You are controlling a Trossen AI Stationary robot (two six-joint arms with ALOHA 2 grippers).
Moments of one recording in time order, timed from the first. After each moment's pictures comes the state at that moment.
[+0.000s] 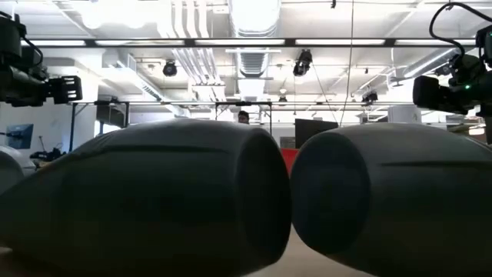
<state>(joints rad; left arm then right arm) 1.49 0.02 0.01 0.12 -0.34 -0.09 -1.43 0.01 0.01 0.01 0.00 0.17</state>
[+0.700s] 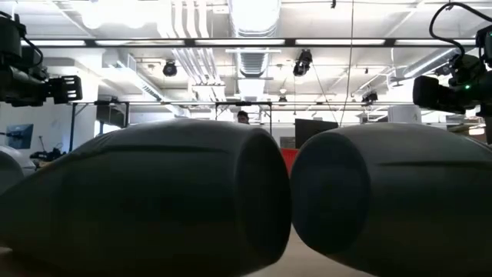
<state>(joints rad) 1.49 0.02 0.01 0.12 -0.34 -0.09 -1.43 0.01 0.01 0.01 0.00 0.18</state>
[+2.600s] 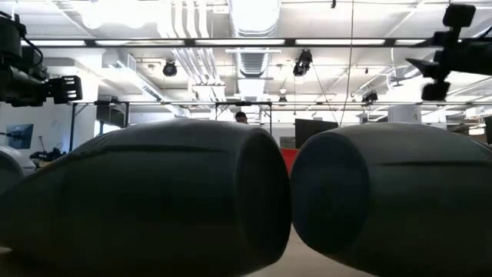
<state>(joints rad) 1.49 0.02 0.01 0.12 -0.34 -0.09 -1.30 0.07 0.01 0.56 -0.26 1.50</state>
